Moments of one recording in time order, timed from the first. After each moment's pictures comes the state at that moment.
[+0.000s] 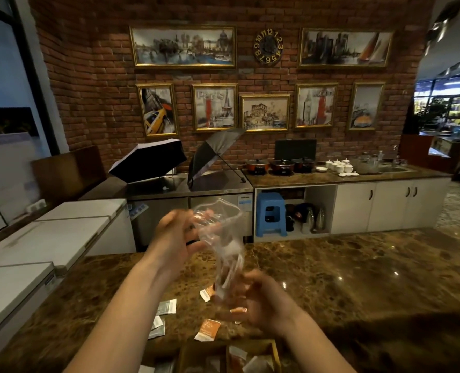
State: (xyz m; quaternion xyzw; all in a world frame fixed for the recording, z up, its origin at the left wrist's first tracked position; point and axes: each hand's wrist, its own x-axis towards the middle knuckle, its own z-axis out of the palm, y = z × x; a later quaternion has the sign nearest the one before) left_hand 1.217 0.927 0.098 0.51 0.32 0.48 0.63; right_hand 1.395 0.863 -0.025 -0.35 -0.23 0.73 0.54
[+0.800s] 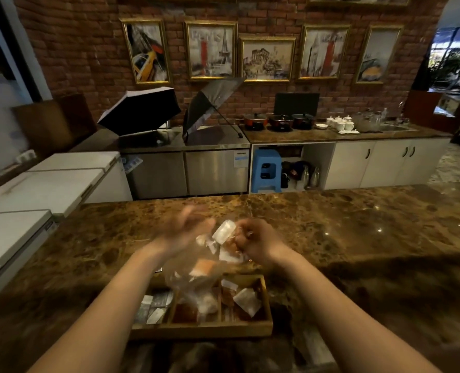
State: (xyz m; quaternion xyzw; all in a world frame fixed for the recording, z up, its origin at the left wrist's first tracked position) left_hand 1.213 0.932 -0.006 0.78 0.41 0.25 0.40; right_hand 1.401 0.835 -0.013 -0.69 -0.57 0.27 0.35
